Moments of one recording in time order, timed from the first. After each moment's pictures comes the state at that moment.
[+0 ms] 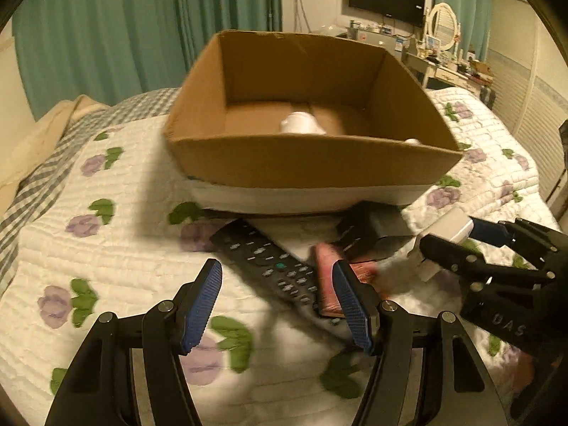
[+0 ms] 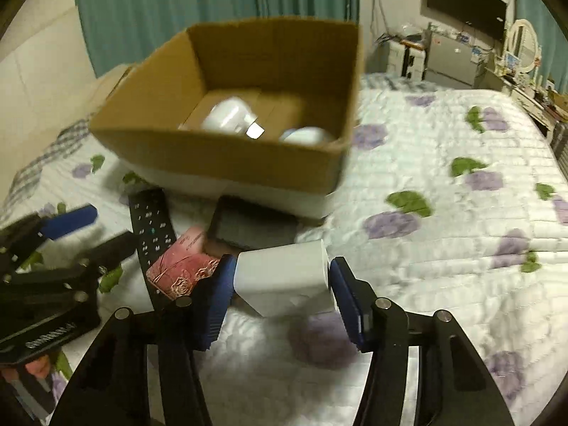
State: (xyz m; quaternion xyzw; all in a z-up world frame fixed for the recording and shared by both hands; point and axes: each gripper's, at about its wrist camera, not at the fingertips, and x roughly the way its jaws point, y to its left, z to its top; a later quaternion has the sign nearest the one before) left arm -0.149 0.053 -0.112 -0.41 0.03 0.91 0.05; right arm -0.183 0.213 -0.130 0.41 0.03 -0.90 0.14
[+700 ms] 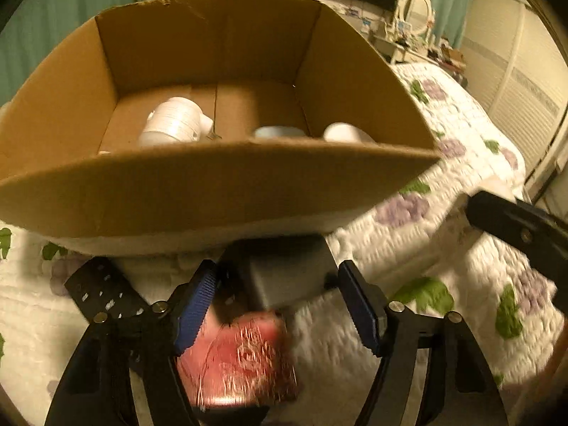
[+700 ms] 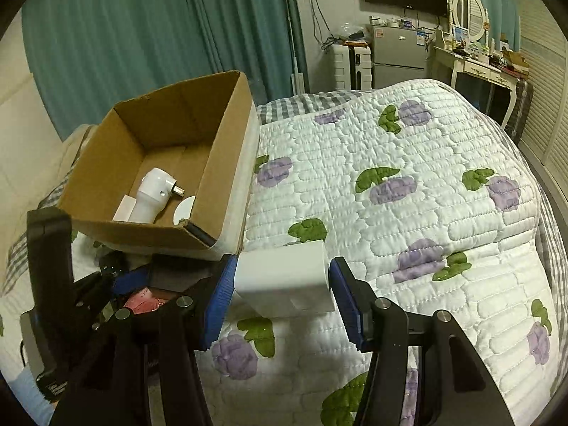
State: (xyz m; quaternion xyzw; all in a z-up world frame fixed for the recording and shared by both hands) left arm -0.209 0.127 -0.148 -0.44 0.01 0.89 0.11; right arm -0.203 0.280 -0.100 0.40 -0.05 -0.91 0.08
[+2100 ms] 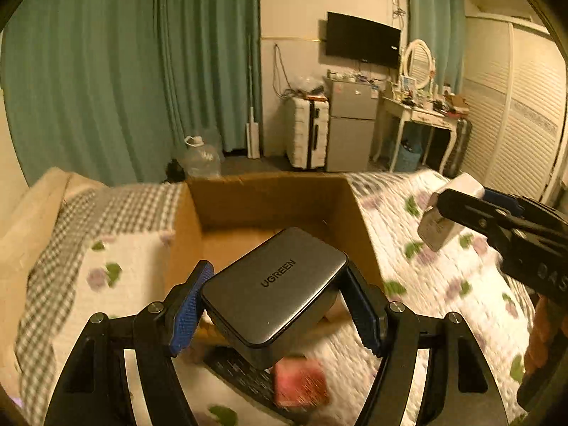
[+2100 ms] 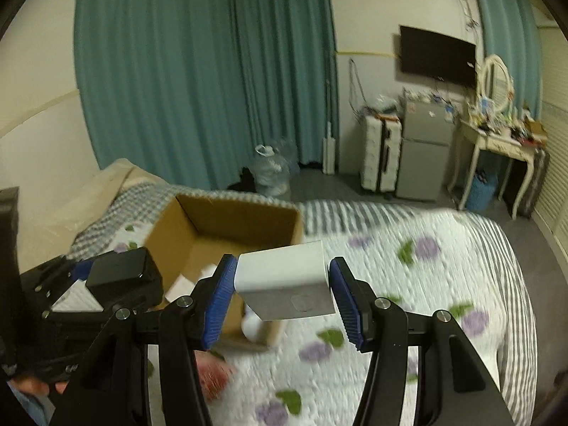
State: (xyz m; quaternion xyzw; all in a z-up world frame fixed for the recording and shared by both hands) left arm -0.204 0.085 0.007 -0.32 0.04 0.94 0.07; right arm -0.216 0.240 0.035 0.28 0.00 -0.95 0.15
